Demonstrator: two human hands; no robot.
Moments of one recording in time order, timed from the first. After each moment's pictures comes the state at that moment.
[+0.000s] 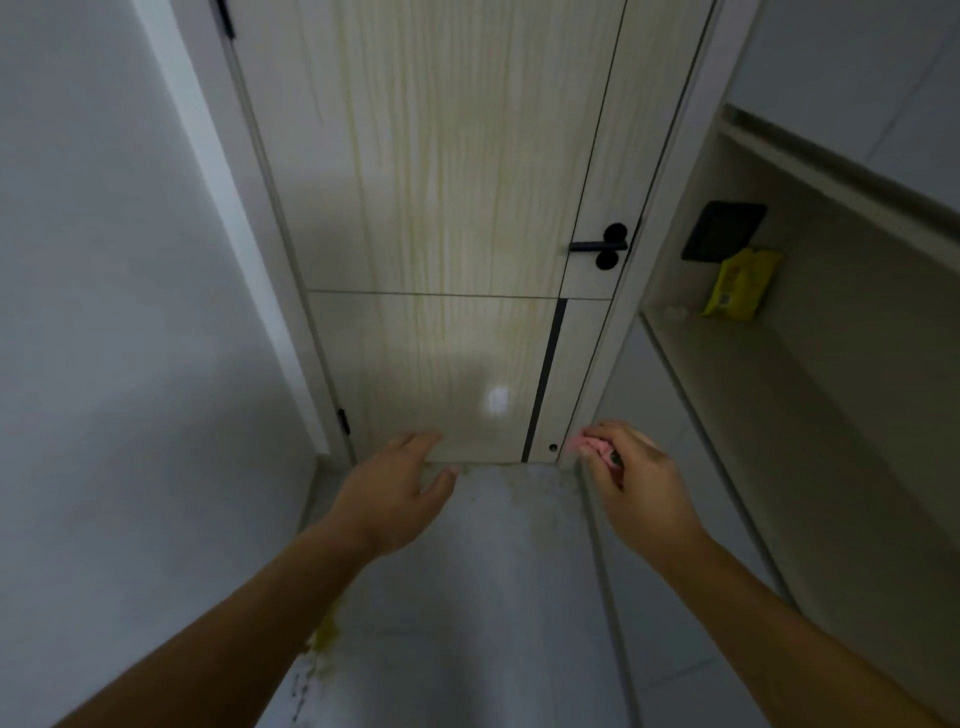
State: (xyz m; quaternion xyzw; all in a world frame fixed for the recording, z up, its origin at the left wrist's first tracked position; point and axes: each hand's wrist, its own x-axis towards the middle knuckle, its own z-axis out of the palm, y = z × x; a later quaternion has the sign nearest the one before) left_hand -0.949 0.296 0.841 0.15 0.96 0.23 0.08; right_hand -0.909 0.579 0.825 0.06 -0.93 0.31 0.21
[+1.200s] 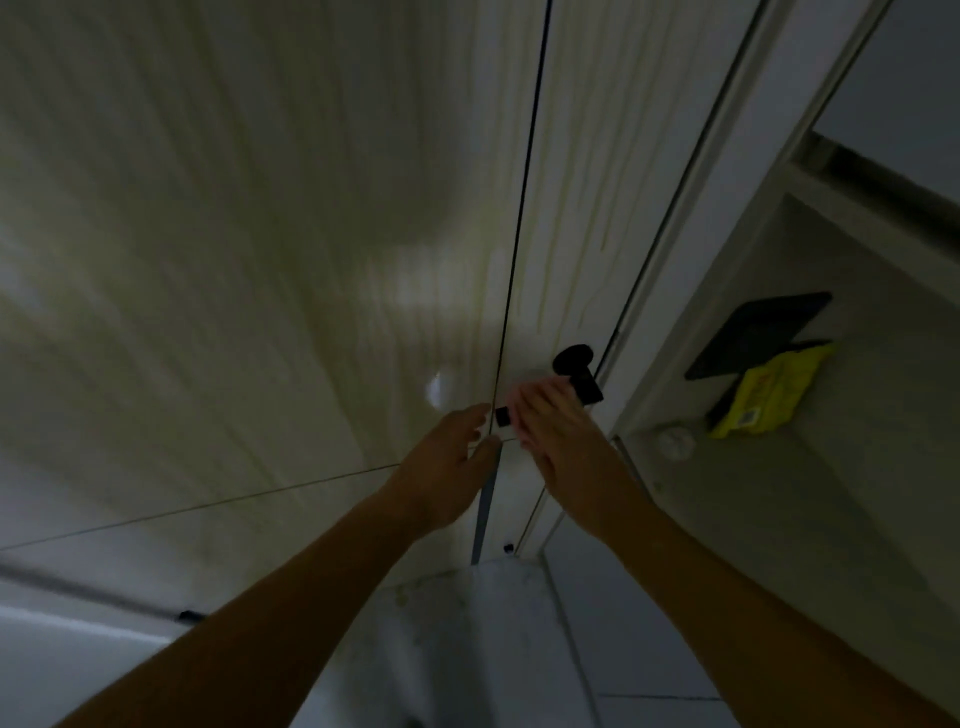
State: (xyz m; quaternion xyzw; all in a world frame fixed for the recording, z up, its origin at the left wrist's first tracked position) left_hand -1.477 0.576 0.813 0.22 0.85 0.43 0.20; right_hand -1.438 0.777 0.754 0.14 -0.96 0.07 0.24
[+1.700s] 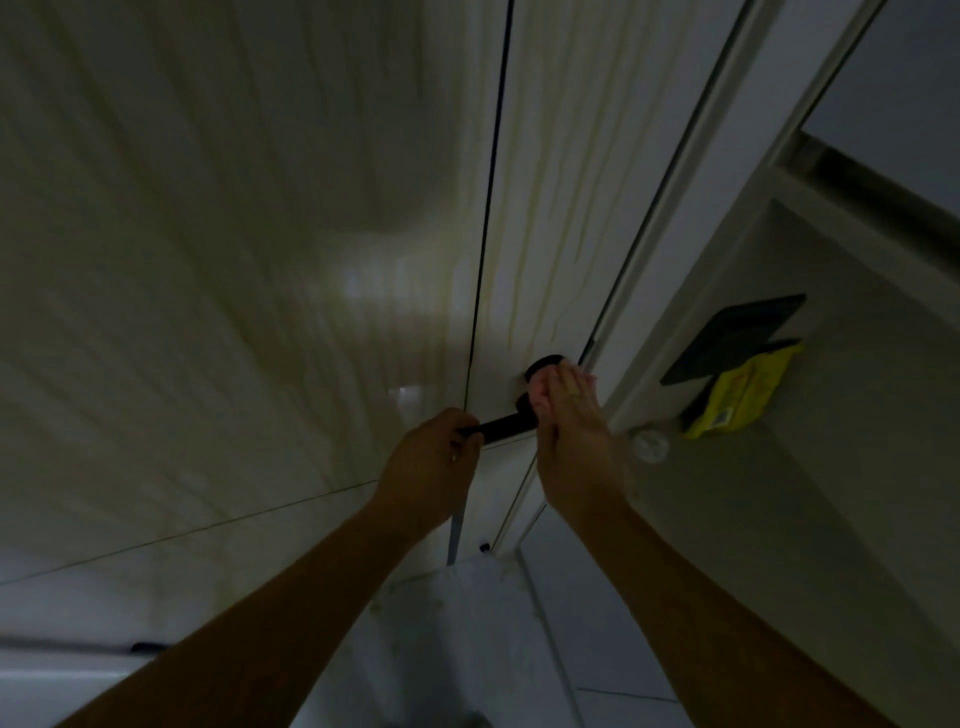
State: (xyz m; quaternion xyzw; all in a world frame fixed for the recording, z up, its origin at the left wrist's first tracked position) left_hand -1.506 0.610 0.801 0.22 0.87 0.42 0.15; right_hand -1.450 0.786 0.763 -0.11 -0.94 0.21 0.26
